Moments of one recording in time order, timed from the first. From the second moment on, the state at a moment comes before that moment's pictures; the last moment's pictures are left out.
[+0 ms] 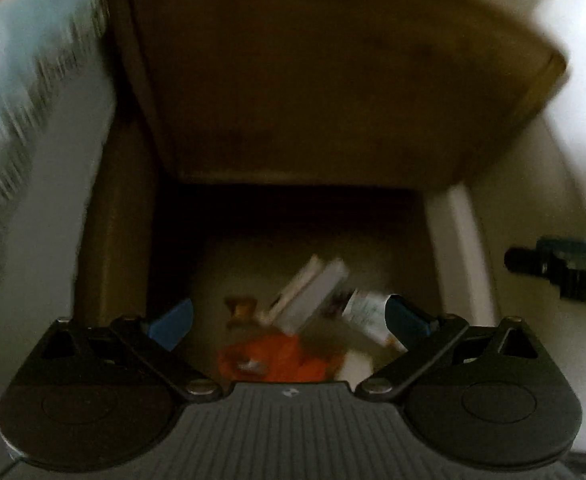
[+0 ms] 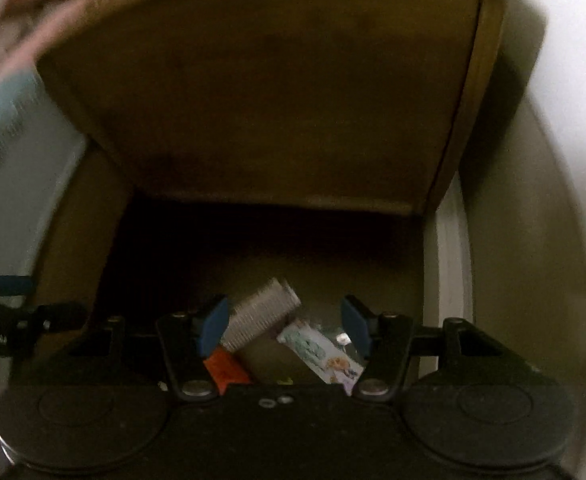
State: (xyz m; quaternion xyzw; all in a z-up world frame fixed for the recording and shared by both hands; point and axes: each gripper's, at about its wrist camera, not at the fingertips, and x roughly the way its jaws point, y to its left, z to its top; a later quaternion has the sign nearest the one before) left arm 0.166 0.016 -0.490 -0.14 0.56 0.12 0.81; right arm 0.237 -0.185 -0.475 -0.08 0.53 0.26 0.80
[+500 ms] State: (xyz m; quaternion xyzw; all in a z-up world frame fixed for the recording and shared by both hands) left arm 0.146 -0.047 -0.694 -0.01 0.62 0.05 0.78; right arm 0.248 -0.180 -0.677 -0.20 0.58 0.29 0.73
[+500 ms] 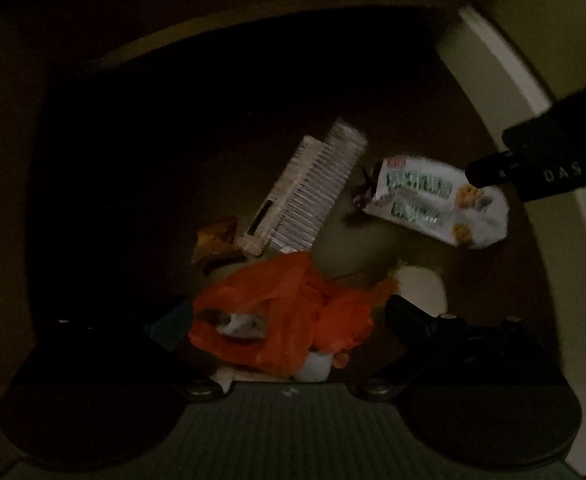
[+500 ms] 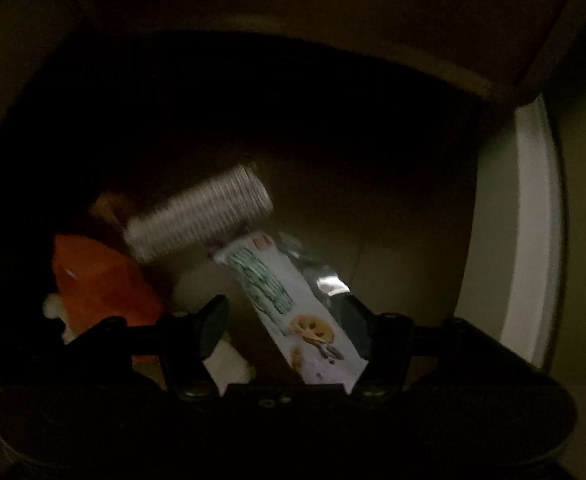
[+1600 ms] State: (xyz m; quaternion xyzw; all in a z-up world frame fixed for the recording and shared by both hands) left arm 0.165 -0.037 -0.761 0.00 0.64 0.05 0.77; right arm 0.236 -0.165 -0.727 -0.27 0.55 0.34 0.71
